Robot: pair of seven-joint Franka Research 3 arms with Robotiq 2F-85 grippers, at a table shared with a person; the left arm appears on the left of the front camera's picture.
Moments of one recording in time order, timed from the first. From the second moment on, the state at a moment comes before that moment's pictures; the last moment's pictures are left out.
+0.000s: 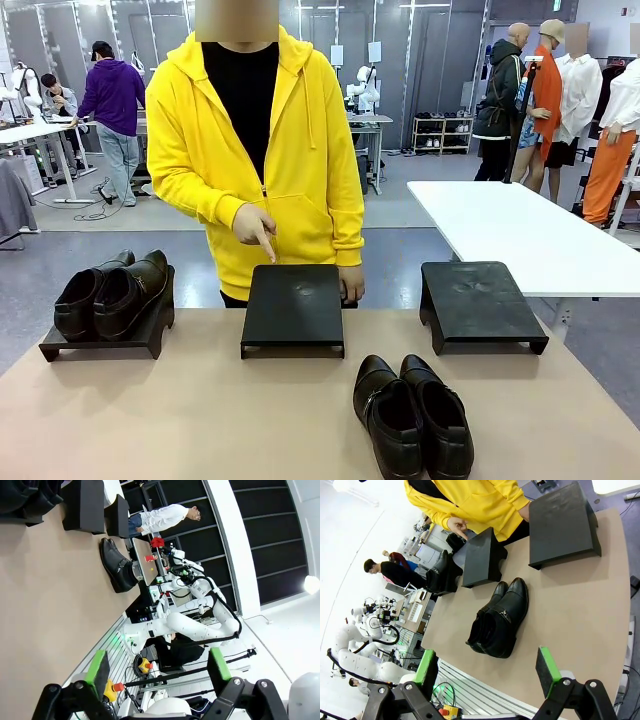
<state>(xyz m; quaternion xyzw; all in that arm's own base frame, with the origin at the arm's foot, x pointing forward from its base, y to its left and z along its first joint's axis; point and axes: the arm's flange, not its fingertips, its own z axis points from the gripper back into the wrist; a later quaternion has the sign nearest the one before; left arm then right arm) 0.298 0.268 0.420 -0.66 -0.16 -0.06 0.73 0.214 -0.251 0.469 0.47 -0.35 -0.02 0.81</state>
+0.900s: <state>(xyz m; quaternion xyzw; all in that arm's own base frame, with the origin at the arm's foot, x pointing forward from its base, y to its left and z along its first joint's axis) 0.298 0.267 0.421 -0.66 -0.16 -0.06 0.73 0.285 0.043 0.571 0.26 -0.19 0.14 0.94</state>
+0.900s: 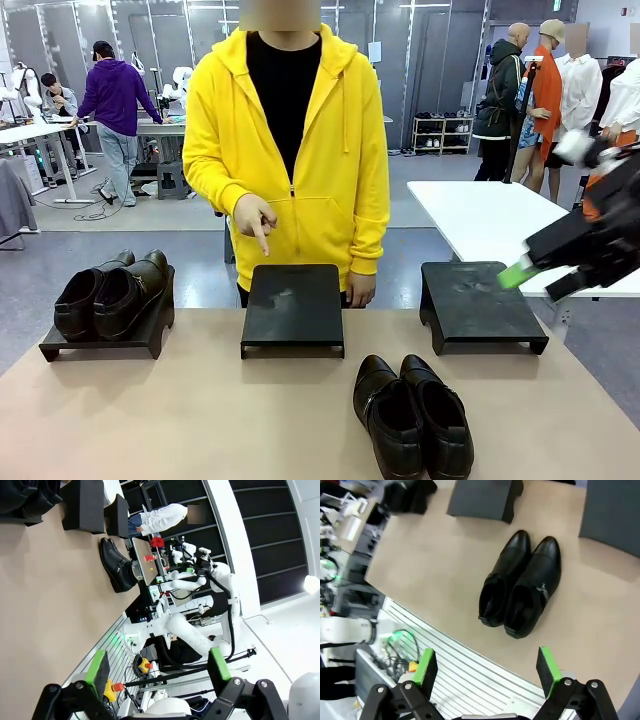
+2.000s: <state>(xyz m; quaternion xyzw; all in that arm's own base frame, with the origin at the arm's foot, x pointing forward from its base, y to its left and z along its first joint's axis) 0.297 0.267 0.420 -0.66 -0.16 -0.06 0.73 0.342 0.161 0.398 0.08 -0.08 0.11 0.99</state>
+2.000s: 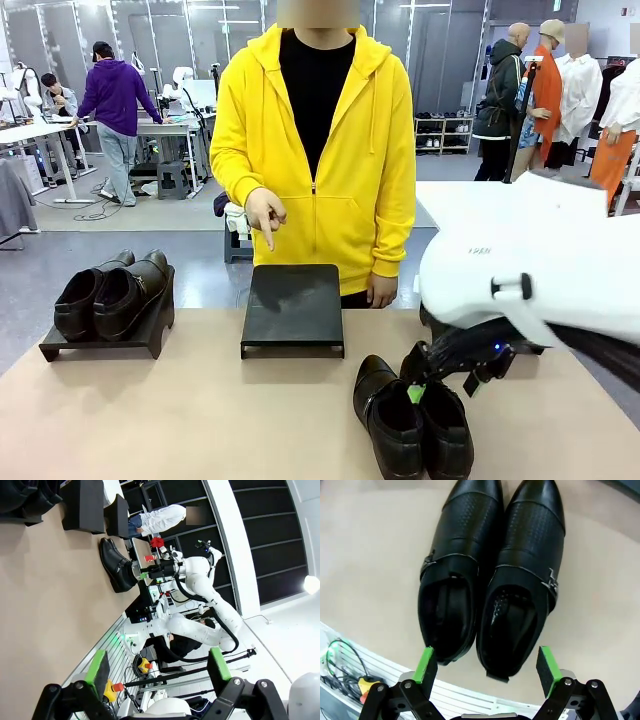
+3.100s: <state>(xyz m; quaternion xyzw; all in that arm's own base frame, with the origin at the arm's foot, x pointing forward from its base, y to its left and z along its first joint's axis) 0.297 0.267 0.420 -0.66 -0.16 -0.06 0.73 0.350 0.189 0.336 0.07 -0.05 0.13 0.99</state>
